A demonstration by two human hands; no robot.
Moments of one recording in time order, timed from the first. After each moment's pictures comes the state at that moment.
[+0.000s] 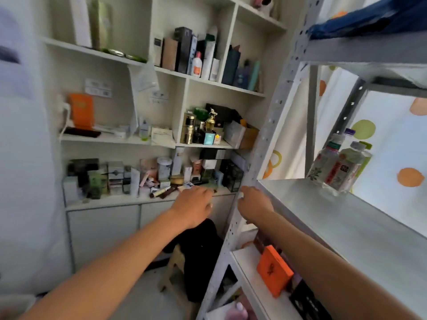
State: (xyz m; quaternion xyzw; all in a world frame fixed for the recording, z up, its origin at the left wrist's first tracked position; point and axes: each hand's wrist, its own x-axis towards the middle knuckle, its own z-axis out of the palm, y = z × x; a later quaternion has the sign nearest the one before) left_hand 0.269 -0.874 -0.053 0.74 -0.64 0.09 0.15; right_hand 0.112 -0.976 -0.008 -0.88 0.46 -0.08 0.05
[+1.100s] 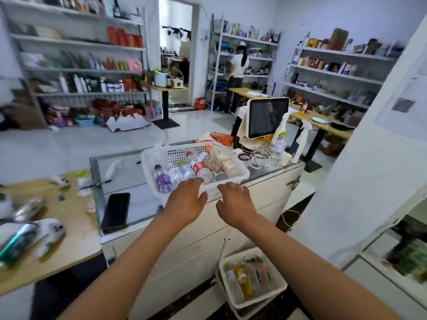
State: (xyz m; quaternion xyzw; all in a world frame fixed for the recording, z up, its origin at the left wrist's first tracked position) left_hand 0.460 -0.208 -0.113 0.94 0.13 0.18 0.25; right_hand 0.540 -0.339 -0.118 -0.95 -0.32 -0.02 0.07
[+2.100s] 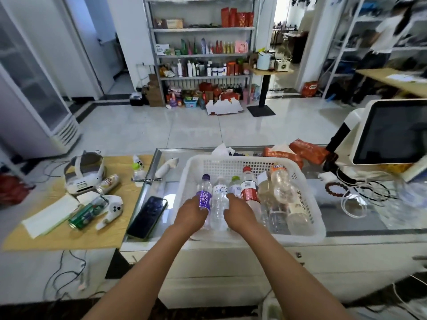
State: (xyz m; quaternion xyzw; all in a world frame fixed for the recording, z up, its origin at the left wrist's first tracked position) left_hand 0.620 -0.086 -0.205 0.81 0.49 0.07 0.31; right_hand 0.748 -0.169 -0.202 -0.85 -0.46 0.21 0.17
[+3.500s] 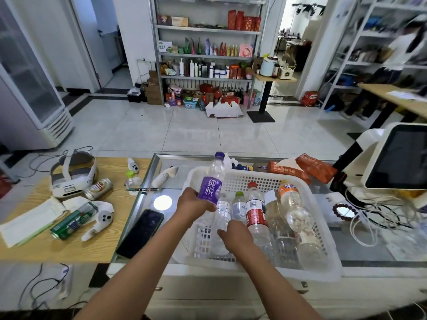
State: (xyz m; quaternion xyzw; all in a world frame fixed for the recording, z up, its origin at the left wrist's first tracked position) left_hand 0.654 -0.015 -0.185 0.64 0.54 0.17 0.51; right_hand 0.759 -0.119 -0.249 -0.87 -0.41 0.25 0.10
